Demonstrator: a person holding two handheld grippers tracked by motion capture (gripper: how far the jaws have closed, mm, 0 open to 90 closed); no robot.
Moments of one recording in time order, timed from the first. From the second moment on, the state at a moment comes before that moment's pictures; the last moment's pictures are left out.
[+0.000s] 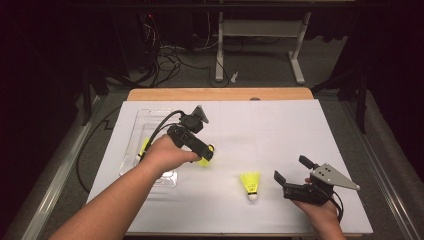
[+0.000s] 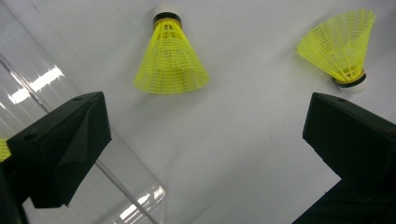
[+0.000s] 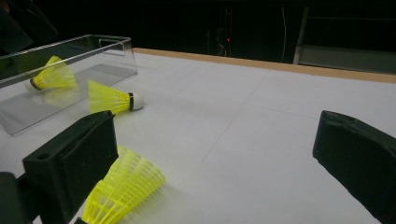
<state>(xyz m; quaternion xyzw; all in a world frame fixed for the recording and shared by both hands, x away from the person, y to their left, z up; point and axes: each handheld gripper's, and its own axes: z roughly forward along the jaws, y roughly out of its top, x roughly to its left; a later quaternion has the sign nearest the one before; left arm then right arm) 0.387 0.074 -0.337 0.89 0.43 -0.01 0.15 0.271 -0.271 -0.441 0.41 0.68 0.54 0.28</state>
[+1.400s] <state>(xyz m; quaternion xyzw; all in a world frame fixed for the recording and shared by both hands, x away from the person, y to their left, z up) 0.404 0.063 -0.404 0.87 0.46 -0.05 0.15 0.270 -0.271 -0.440 0.41 0.68 0.54 0.28</state>
